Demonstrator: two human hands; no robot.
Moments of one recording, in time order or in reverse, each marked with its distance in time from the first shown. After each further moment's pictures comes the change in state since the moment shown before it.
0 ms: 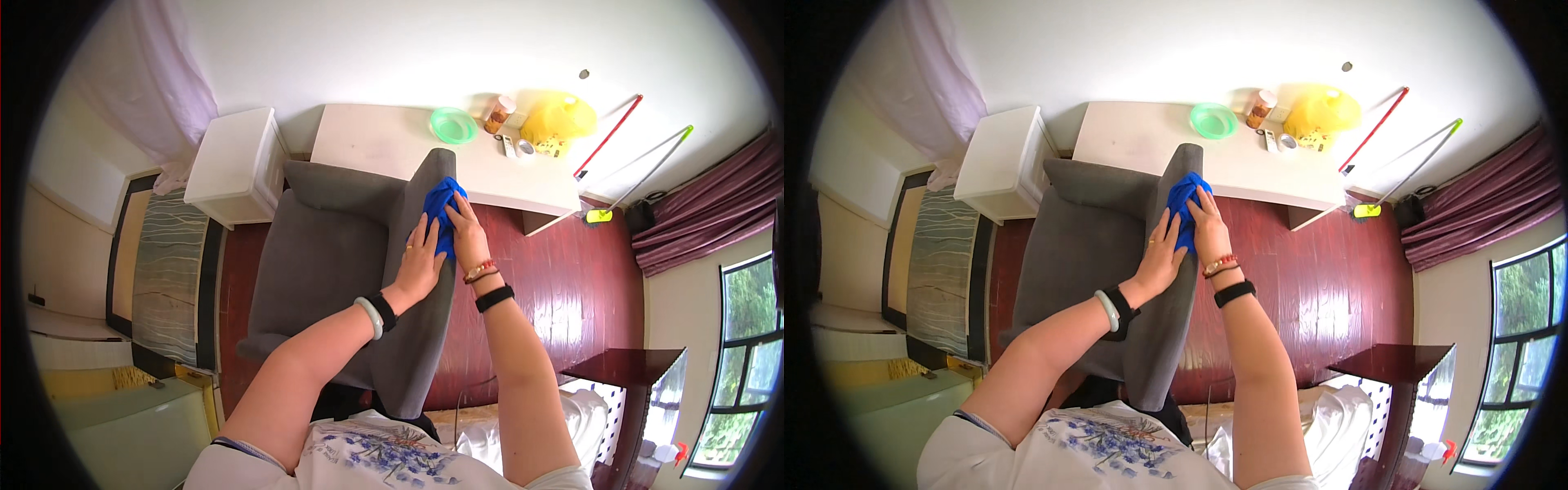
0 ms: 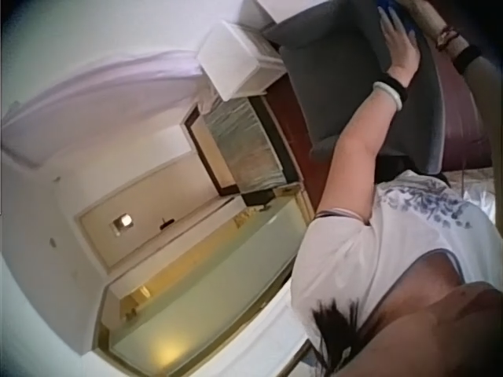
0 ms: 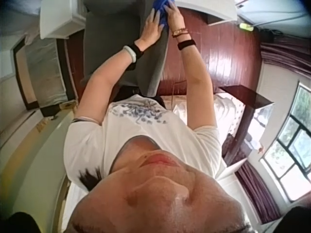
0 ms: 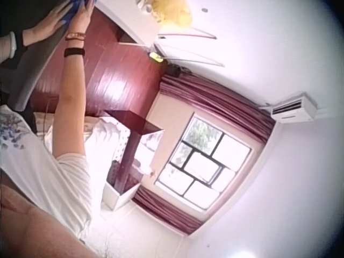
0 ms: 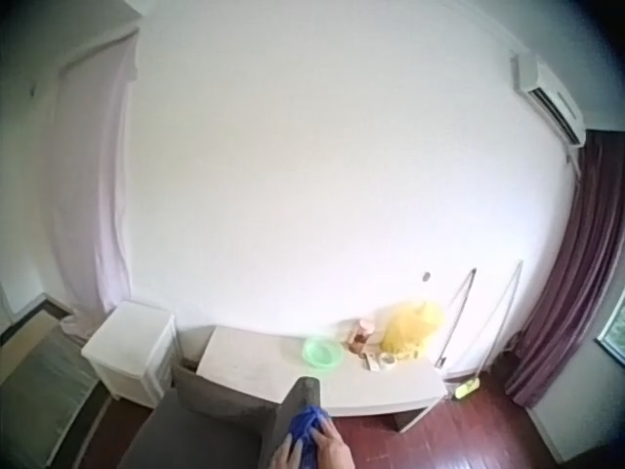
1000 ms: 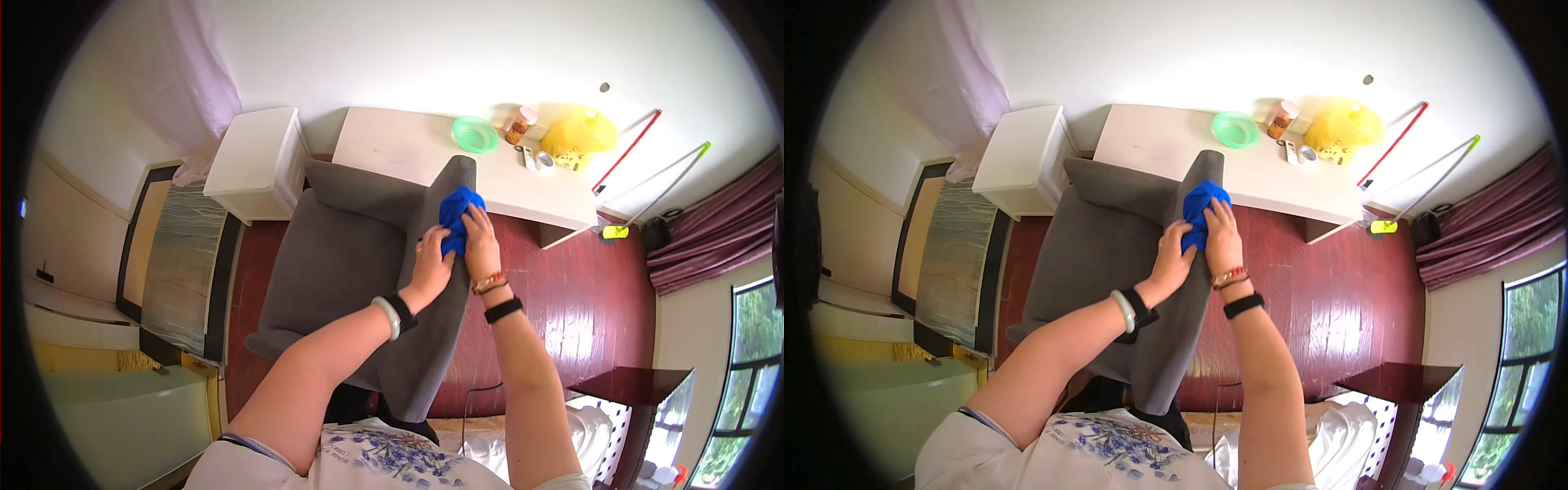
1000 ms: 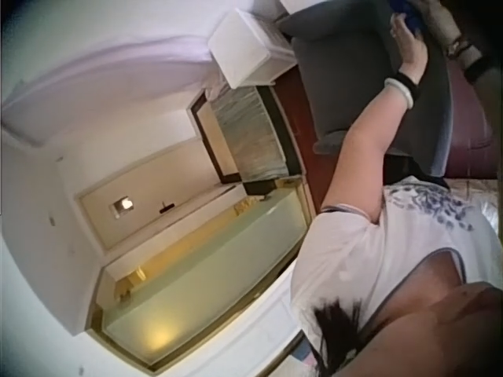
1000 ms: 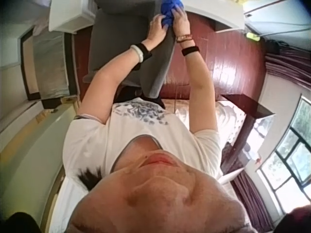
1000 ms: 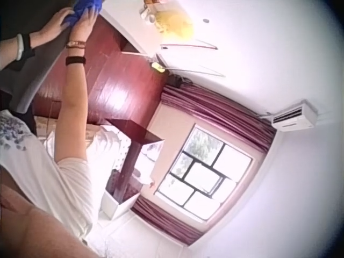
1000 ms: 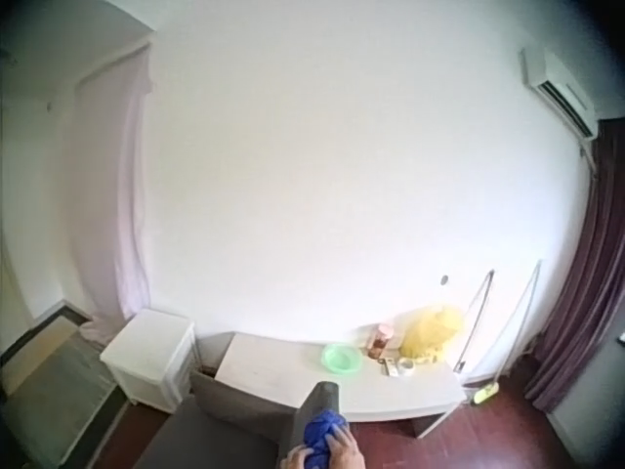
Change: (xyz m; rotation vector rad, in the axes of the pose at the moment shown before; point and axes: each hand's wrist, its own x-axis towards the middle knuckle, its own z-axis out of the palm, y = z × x) left_hand 0.001 -0.021 0.023 -0.138 0.327 -0.035; right_hand -0.009 0.000 0.012 -0.103 0.076 -0.096
